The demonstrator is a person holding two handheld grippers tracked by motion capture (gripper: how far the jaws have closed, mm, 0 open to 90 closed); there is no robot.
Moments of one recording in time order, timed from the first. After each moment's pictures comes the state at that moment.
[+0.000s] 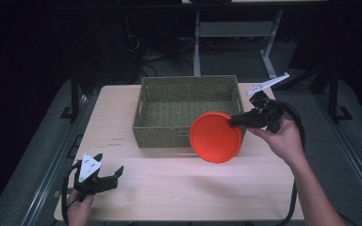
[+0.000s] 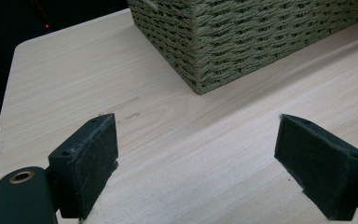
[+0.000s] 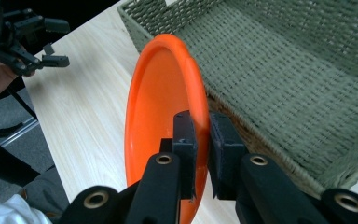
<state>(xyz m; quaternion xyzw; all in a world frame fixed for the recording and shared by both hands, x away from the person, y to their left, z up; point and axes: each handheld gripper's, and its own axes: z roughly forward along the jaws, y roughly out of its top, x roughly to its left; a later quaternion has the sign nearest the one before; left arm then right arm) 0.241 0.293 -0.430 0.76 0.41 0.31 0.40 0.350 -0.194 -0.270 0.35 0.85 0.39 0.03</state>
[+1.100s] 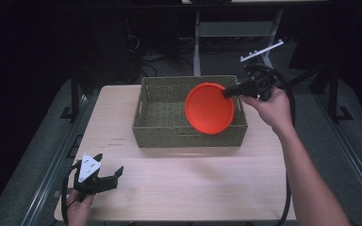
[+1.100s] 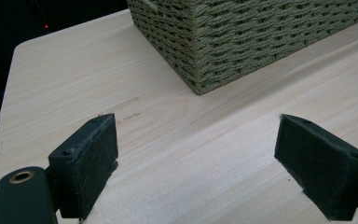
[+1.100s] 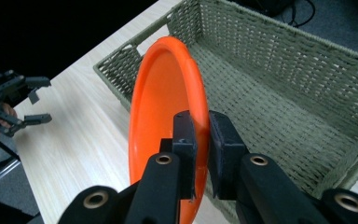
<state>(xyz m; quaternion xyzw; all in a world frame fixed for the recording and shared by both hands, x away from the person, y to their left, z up) 0.241 0.293 -0.430 0.75 0.42 0.31 0.40 0.410 -0.181 -0.230 0.39 0.83 0.40 0.04</state>
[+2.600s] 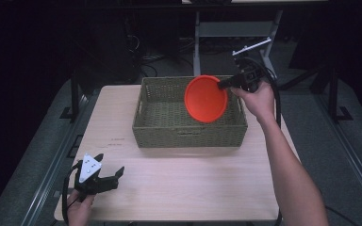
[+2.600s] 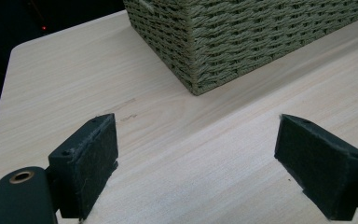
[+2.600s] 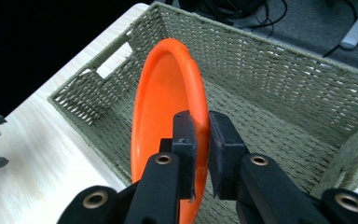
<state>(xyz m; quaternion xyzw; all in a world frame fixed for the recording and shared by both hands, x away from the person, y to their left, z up) 0.240 0.292 -0.430 0.76 0.41 0.31 0.40 0.457 -0.171 -0.250 0.44 0.81 0.39 0.06</state>
